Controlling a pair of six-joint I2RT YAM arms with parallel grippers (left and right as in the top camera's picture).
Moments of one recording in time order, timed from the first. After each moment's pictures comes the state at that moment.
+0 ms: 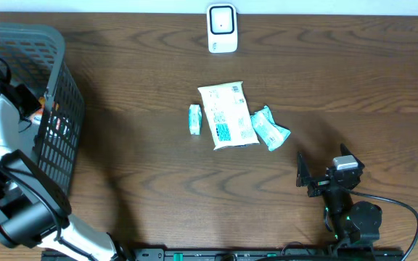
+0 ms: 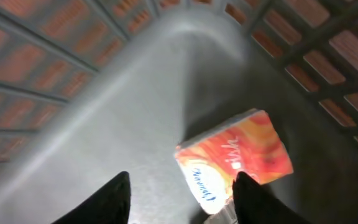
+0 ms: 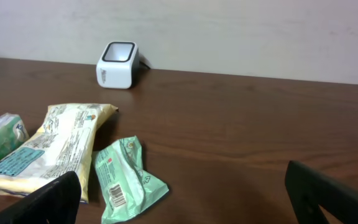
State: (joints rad) left arm 0.56 1.86 1.43 -0.65 -0.11 -0.14; right arm 0.04 0.06 0.01 -0.06 -0.14 -0.04
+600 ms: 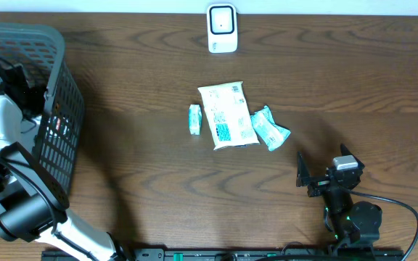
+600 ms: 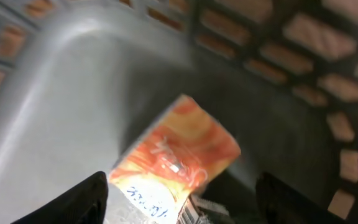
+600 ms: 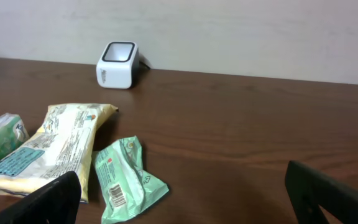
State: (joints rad) left arm 0.56 1.90 1.41 -0.61 0.10 0.15; right arm 0.04 0.06 0.01 -0.06 -0.14 -0.04
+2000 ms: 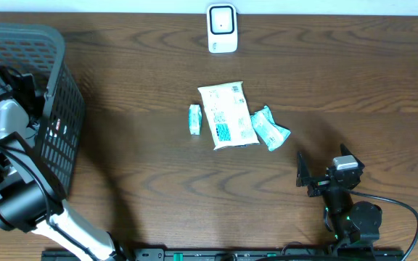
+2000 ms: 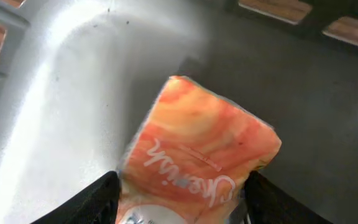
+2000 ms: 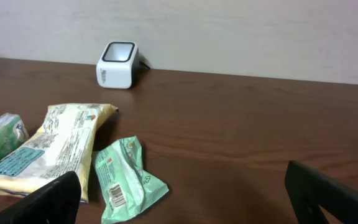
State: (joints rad) left arm 0.57 1.97 1.35 -0.48 -0.01 0.27; right arm 0.04 0.06 0.01 -0.06 -0.14 -0.04
